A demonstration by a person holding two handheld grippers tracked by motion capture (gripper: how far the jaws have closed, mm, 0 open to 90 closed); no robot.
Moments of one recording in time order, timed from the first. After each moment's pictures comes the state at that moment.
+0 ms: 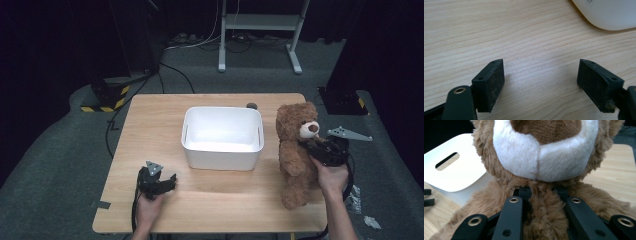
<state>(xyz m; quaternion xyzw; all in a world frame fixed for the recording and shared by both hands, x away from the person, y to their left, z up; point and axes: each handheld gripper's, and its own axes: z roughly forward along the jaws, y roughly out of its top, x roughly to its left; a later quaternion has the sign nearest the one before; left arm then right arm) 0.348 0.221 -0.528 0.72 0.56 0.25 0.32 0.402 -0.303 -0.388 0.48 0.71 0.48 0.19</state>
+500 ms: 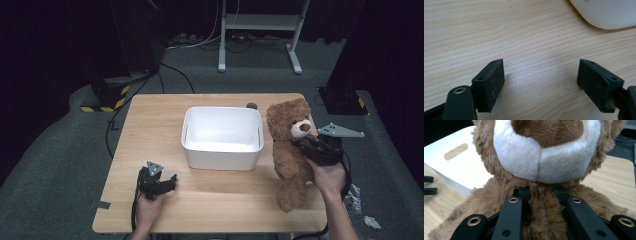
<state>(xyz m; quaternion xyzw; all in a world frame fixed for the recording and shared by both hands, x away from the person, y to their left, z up) 0.348 0.221 -0.528 0.73 0.55 0.24 0.32 0.389 -0.270 -0.359 0.44 0.75 0.45 0.21</state>
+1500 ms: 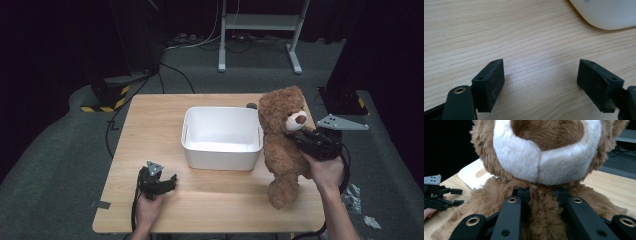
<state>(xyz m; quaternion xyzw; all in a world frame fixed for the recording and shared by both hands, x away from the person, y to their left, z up) 0.348 0.221 -0.528 0.73 0.55 0.25 0.32 0.381 -0.250 -0.320 0.40 0.74 0.50 0.20</state>
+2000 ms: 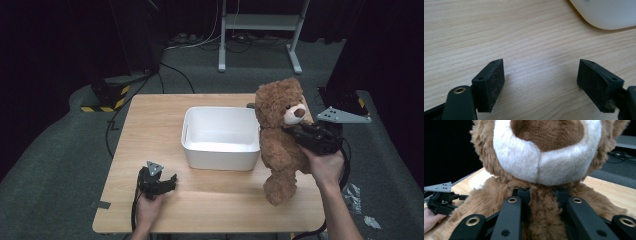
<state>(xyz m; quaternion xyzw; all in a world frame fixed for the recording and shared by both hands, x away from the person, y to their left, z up) 0.348 0.221 -0.527 0.73 0.55 0.24 0.32 0.380 -0.240 -0.296 0.38 0.74 0.52 0.19</state>
